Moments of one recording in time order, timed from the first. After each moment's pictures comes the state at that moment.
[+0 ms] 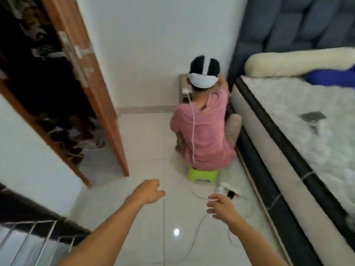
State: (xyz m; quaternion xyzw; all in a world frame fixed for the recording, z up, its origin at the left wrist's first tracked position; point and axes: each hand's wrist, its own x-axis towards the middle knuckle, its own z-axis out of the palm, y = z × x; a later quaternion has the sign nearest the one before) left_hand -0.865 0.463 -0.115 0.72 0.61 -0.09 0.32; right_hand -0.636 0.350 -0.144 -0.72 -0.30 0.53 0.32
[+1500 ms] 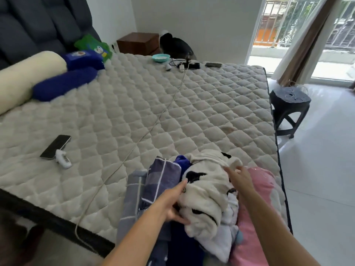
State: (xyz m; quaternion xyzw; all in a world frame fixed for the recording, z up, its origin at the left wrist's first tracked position) left_hand 0.029 0.122 -0.121 0.52 0.37 -0.35 0.69; right_hand 0.092 -0.086 -0.121 -0.77 0.23 0.10 0.59
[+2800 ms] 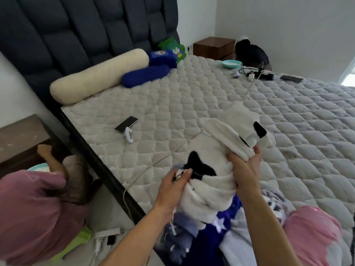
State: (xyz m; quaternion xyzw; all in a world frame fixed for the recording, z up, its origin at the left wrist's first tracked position) left_hand -0.041 0.163 -0.049 0.61 0.33 0.09 0.71; right_hand 0.088 0.025 -0.037 -0.68 0.02 0.06 0.74
